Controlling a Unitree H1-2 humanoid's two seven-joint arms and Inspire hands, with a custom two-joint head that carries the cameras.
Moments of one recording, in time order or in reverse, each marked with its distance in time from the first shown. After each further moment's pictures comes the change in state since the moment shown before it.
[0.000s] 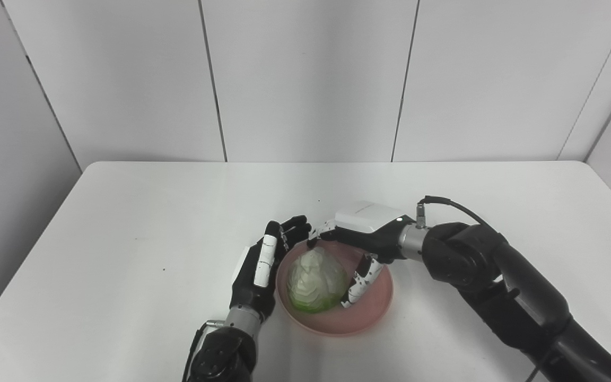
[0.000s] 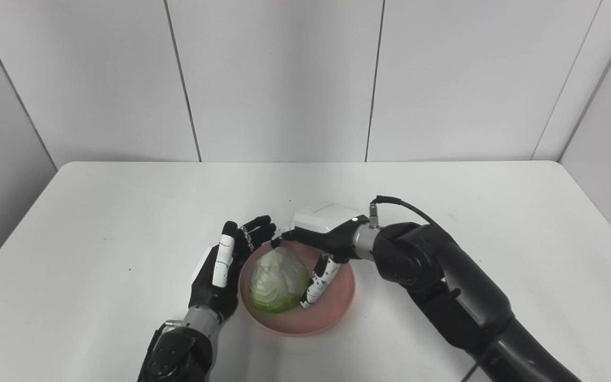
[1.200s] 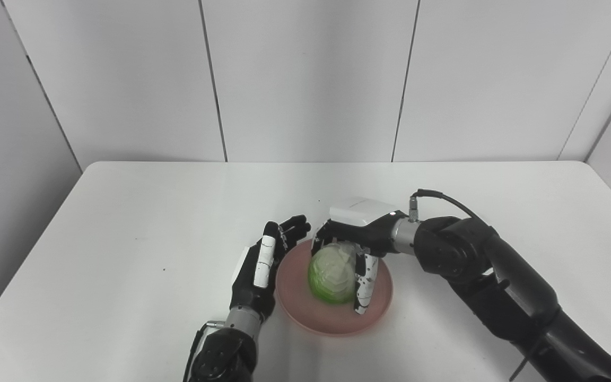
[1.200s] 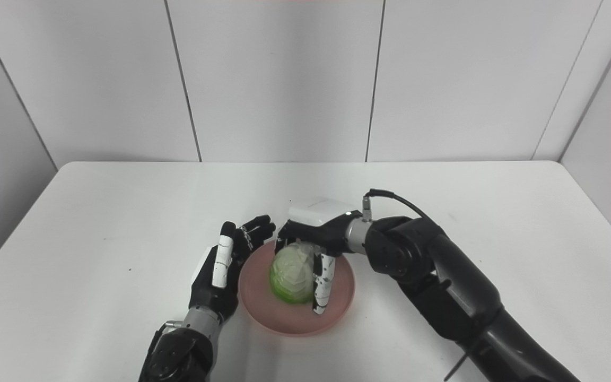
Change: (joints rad) left arm 0.000 -0.001 0.000 0.013 0.000 -0.030 0.000; right arm -0.042 0.027 0.031 0.045 -0.008 0.013 0.007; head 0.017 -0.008
